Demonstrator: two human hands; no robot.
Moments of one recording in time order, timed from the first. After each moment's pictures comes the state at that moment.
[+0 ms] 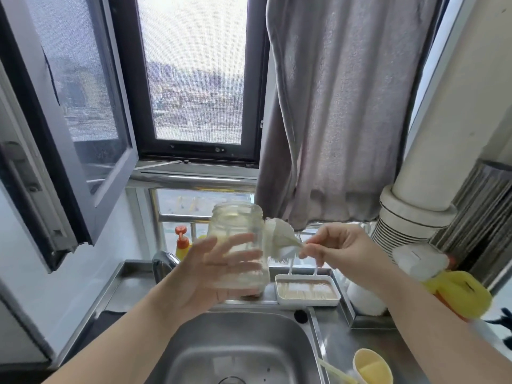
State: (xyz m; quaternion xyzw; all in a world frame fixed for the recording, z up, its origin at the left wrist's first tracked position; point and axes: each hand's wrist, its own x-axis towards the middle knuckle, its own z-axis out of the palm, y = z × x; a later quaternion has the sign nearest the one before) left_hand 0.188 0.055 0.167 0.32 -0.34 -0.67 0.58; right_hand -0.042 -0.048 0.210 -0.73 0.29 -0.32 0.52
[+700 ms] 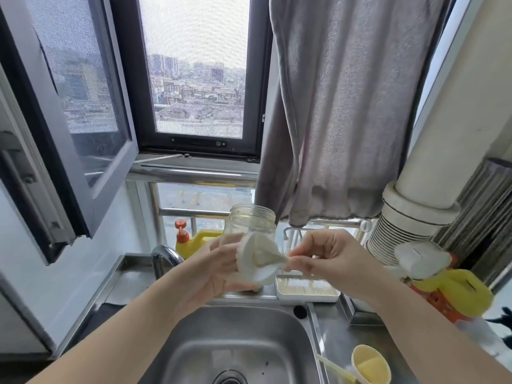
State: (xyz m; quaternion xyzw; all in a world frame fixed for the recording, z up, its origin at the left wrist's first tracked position) left_hand 0.181 0.047 0.165 0.40 -0.39 -0.62 0.55; right_hand -0.033 -0.035 0.203 -0.77 0.26 -0.26 0.51
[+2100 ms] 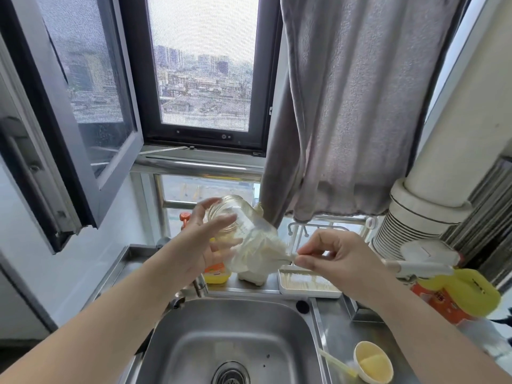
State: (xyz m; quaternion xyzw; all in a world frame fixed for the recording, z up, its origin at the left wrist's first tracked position) left_hand 0.202 0.033 0.172 0.46 -0.29 -0.54 0.63; right_hand -0.029 -0.025 0.200 -0.79 0.34 -0.30 0.41
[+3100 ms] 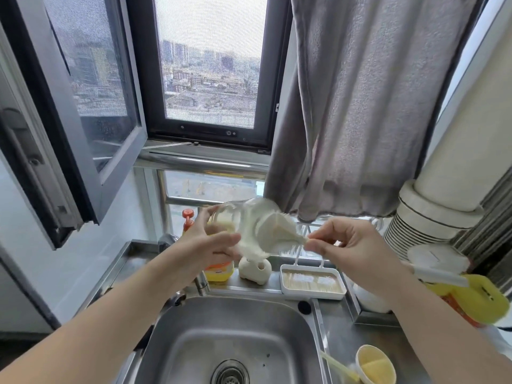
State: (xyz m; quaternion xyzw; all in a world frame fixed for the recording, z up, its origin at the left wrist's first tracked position) left_hand 0.210 0.034 0.158 0.49 -0.38 -0.51 0.60; right_hand -0.025 -0.043 0.206 -0.78 0.34 -0.32 0.41
